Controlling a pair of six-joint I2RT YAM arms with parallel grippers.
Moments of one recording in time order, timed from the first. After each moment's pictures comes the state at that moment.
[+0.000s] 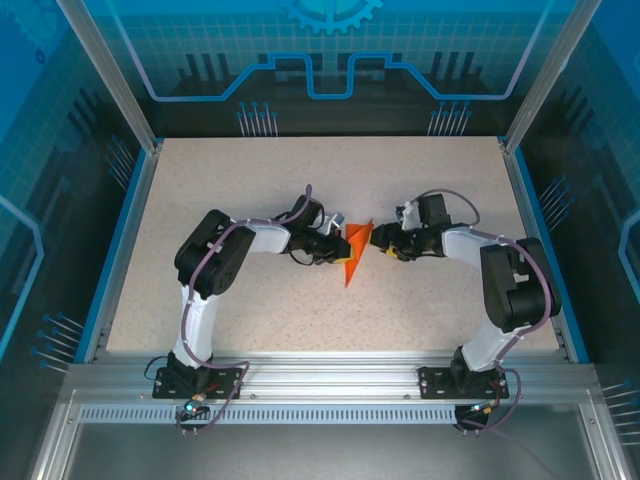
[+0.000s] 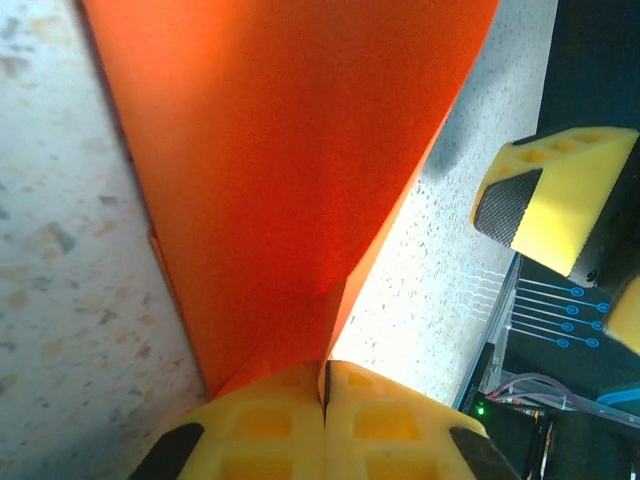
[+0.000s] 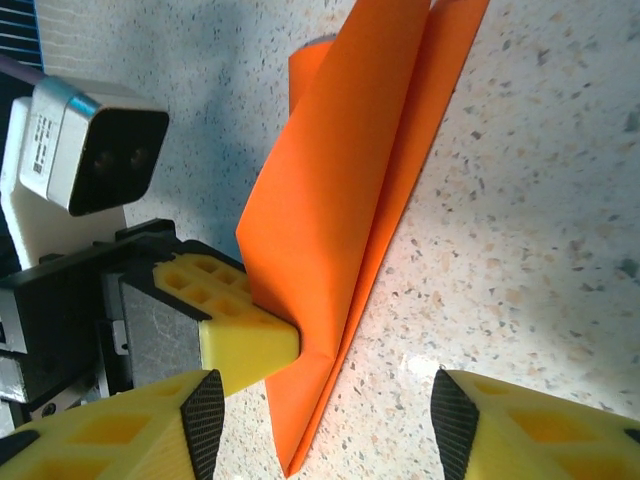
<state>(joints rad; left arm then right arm) -0.50 2.12 1.19 0.04 0.82 -0.75 0.18 1.69 0.85 -0.17 -0.68 0.54</state>
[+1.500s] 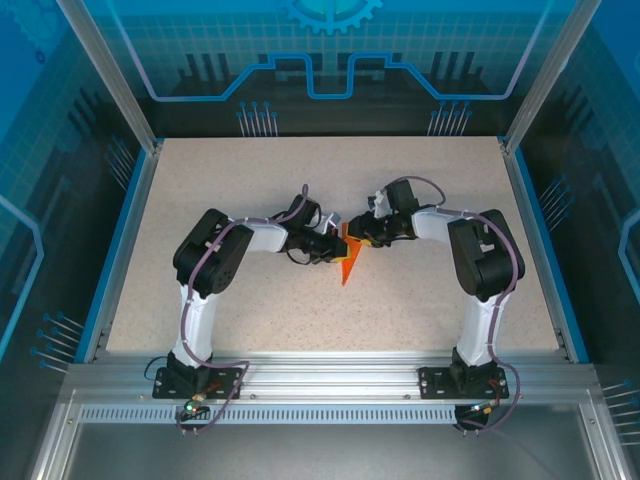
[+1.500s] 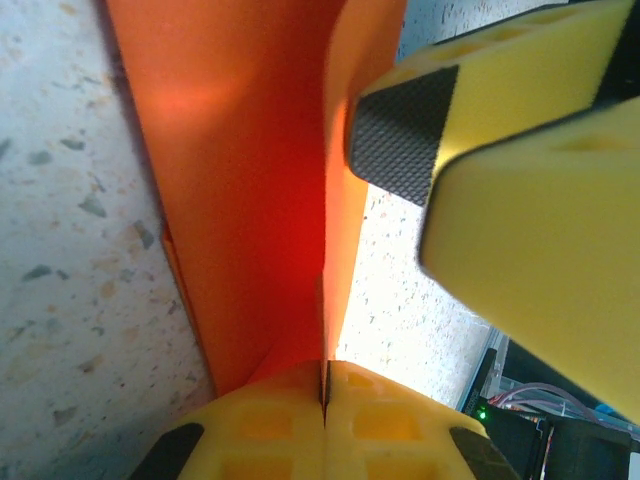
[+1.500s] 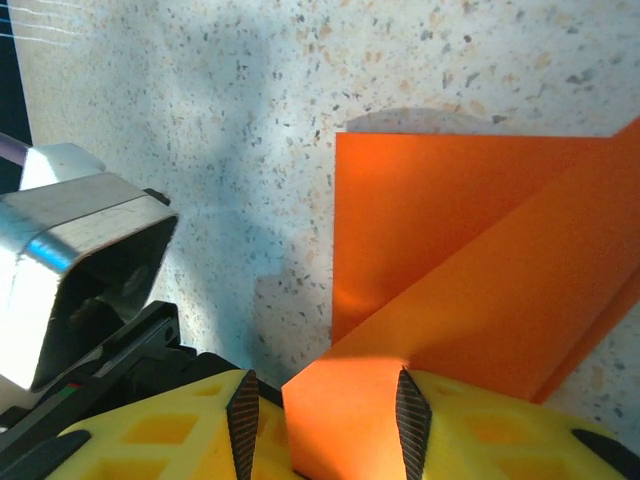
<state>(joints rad) -0.49 2.12 1.19 0.02 0.82 -0.74 0.30 1.97 1.13 -0.18 -0.65 0.58</state>
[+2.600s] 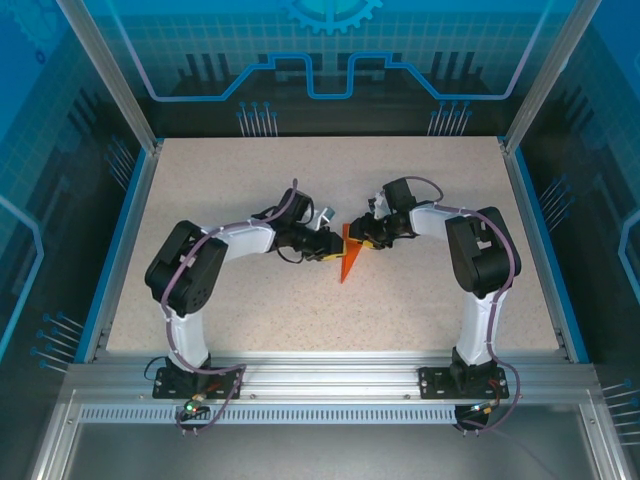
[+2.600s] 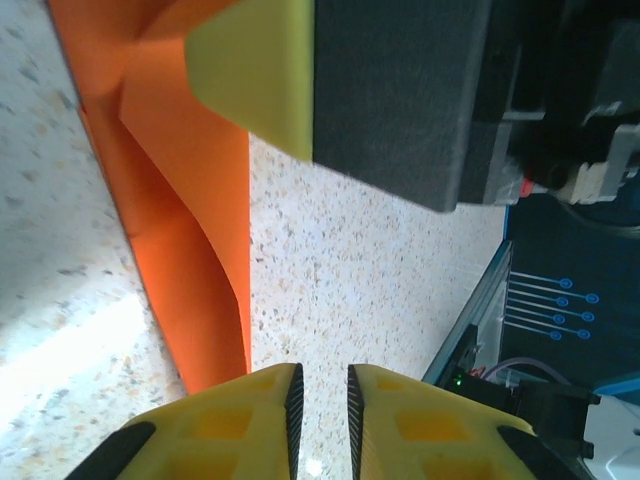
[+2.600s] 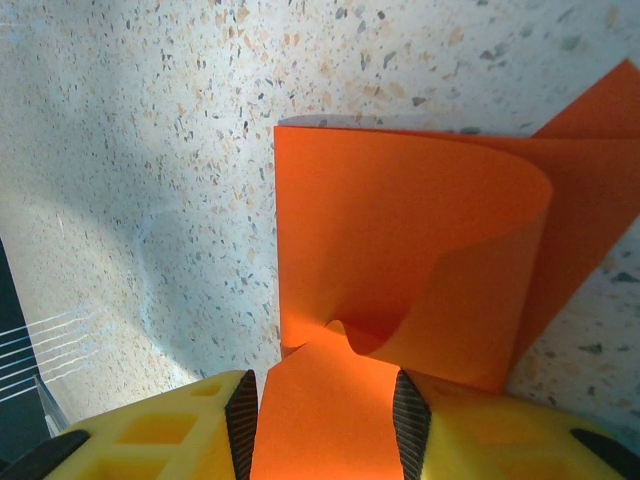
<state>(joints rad) -0.50 1.90 1.12 -0.12 0.78 -0.71 0.30 2.00 1.18 -0.30 -0.60 0.56</state>
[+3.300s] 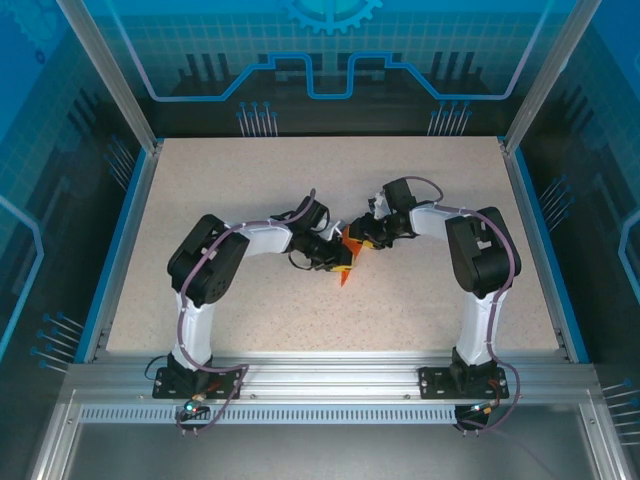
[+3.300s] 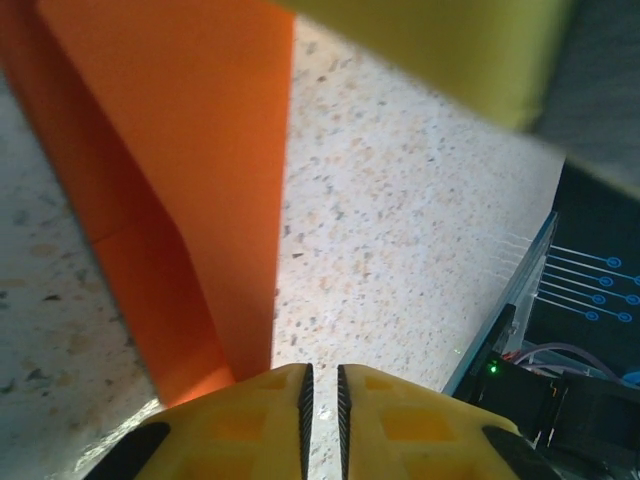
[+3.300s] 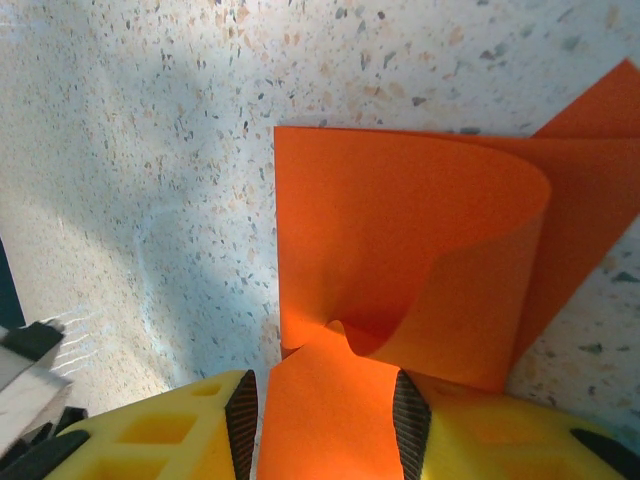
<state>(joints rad) -0.55 2.05 1.21 -0.22 0.78 -0.69 0.30 2.00 1.18 -0.30 -0.60 0.56</state>
